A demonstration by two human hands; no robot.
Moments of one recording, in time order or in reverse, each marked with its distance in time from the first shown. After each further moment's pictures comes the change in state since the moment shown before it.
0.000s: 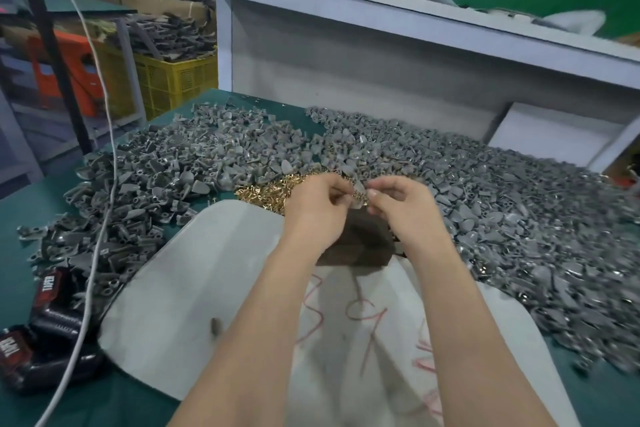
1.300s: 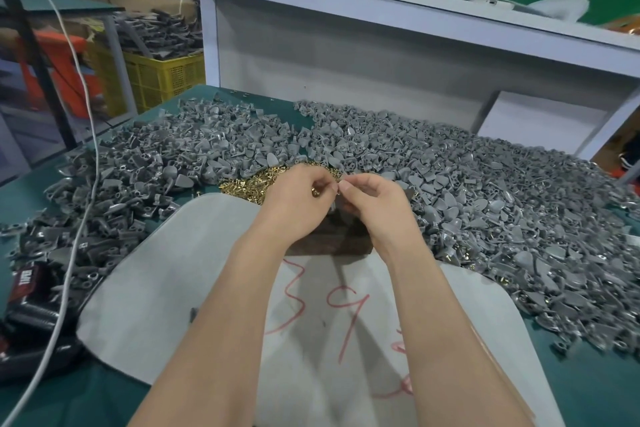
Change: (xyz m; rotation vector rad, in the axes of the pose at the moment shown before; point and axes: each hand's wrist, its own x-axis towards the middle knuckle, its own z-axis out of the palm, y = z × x) left_hand -0.002 0.001 -0.009 0.284 -0.063 0.206; right_hand -0.010 0.004 0.008 0.195 -0.033 0.044
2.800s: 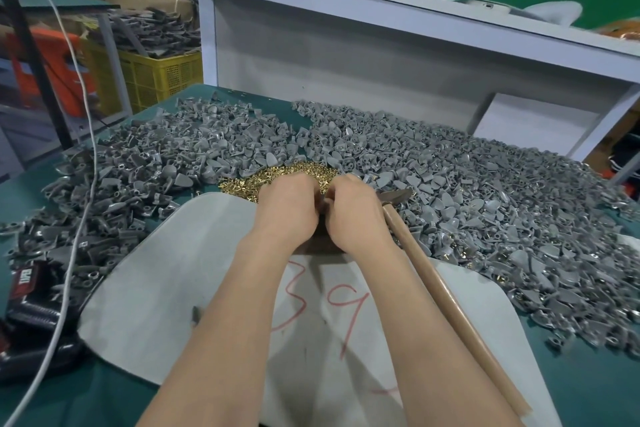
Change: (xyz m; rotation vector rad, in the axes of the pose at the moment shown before) left_hand -0.002 -0.002 0.000 0.347 -0.063 -0.079; right_hand -0.006 -0.006 0.024 -1.143 -0.026 -0.302
